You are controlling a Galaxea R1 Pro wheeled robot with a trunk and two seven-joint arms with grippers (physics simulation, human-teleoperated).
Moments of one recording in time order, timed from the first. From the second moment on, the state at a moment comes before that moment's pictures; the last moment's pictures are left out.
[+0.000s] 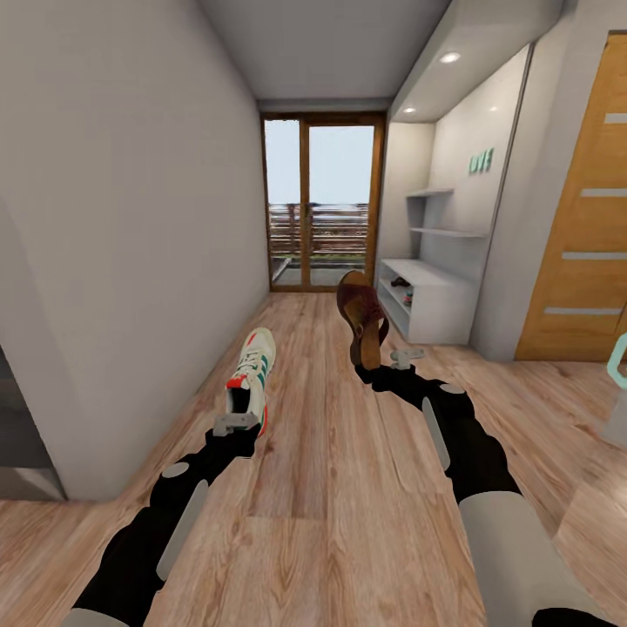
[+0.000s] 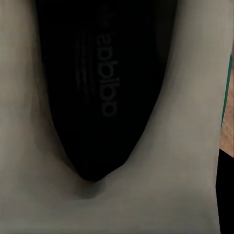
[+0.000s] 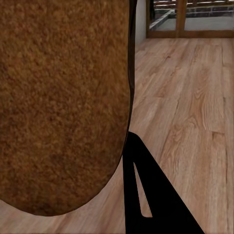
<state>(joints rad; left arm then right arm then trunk) -0.43 0.01 -0.16 -1.27 0.21 0.40 -0.05 -0.76 0.06 -0.07 -1.09 0.07 0.47 0.40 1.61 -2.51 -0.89</state>
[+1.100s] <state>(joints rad) -0.43 0.01 -0.16 -1.27 0.21 0.40 -0.05 -0.76 0.06 -0.07 -1.09 0.07 0.47 0.40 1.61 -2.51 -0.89</state>
